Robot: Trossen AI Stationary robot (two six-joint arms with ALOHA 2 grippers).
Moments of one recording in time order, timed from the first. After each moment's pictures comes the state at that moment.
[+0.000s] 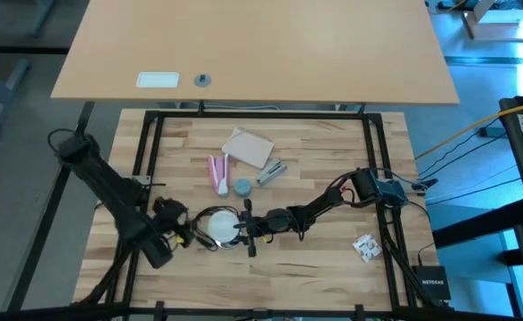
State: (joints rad) left arm -0.88 1.34 0.77 -0.96 -0.83 -1.69; right arm 0.27 2.28 1.14 1.08 0.14 -0.08
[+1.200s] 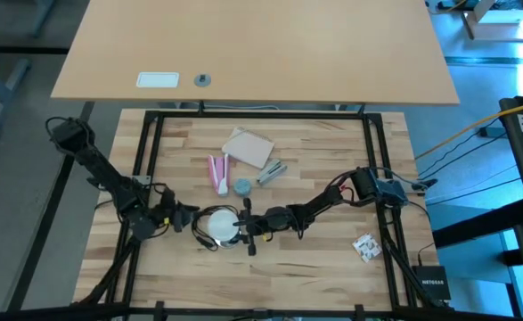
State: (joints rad) left arm -0.87 1.04 0.10 0.36 -1.02 -1.47; right arm 0.25 2.28 1.14 1.07 0.11 -0.08
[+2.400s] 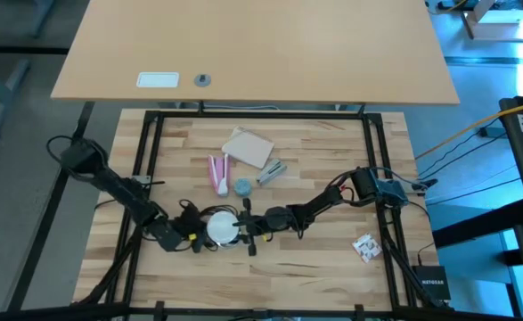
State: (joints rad) left arm -0.72 1.48 0.32 0.45 -0.67 -1.28; right arm 0.25 2.28 1.14 1.07 0.09 -0.08
